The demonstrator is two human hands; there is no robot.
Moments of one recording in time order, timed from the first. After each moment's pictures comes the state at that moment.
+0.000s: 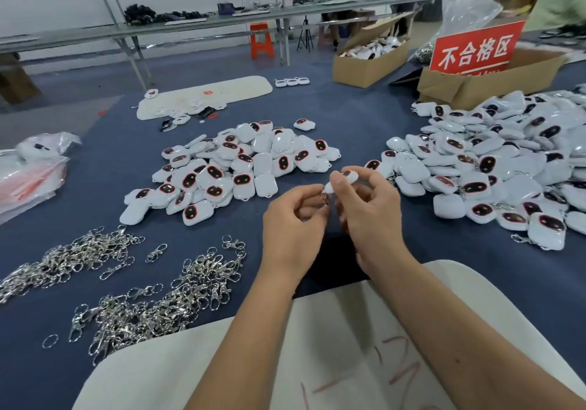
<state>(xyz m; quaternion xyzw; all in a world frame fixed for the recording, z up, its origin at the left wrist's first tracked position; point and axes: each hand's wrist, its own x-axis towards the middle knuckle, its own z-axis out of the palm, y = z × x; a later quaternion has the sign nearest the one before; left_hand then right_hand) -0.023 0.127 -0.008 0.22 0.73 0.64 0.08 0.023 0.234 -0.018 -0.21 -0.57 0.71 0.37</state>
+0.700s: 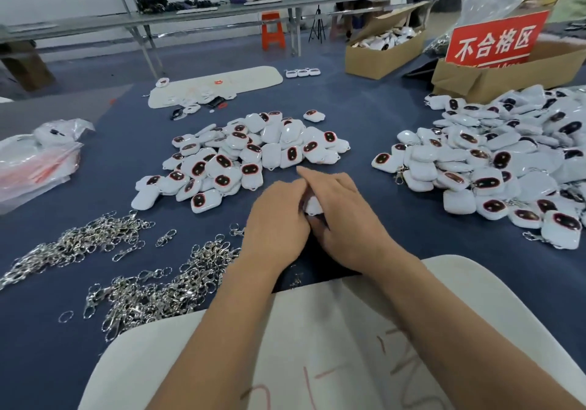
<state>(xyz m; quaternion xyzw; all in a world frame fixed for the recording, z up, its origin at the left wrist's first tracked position) -0.048 0.102 -0.004 0.35 0.89 0.27 -0.08 0.028 0.229 -0.020 -0.03 -0.94 0.26 0.21</state>
